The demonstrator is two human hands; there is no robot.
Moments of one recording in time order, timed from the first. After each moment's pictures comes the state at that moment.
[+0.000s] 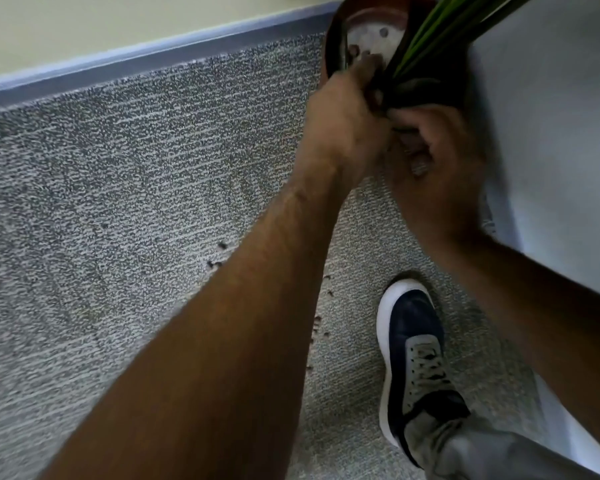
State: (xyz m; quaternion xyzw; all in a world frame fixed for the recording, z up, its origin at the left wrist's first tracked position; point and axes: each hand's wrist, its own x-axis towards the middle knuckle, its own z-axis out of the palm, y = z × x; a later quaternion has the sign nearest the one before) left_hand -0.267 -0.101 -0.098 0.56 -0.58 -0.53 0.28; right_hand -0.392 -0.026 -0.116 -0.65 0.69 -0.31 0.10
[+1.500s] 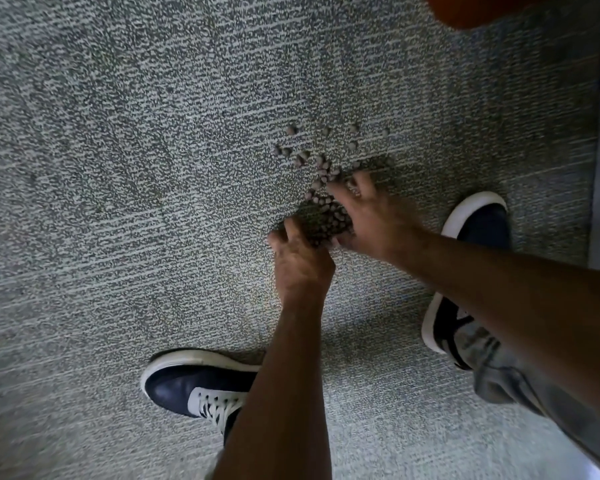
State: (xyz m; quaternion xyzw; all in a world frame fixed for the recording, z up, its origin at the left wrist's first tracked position) left_hand -0.129 0.176 -0.210 0.75 -0.42 -0.51 -0.03; right_hand -0.265 0.121 -0.211 -0.73 0.57 0.24 0.29
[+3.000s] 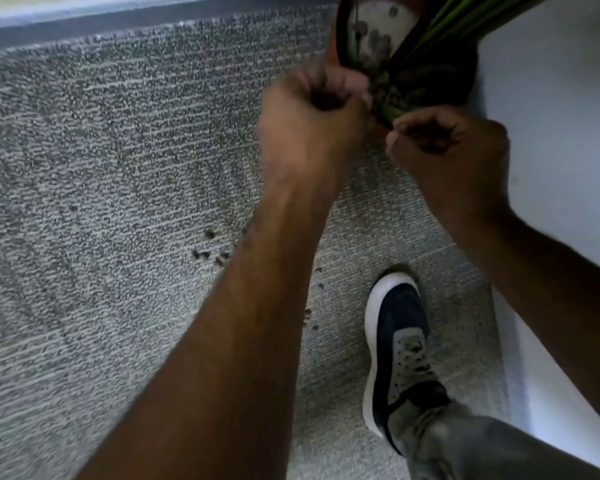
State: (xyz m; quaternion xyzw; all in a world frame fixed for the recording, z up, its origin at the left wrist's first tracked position) left_hand -0.233 -0.076 -0.108 0.57 -0.33 -0.63 0.41; right_hand -0.396 -0.034 -0.106 -0.53 0.76 -0.27 0.24
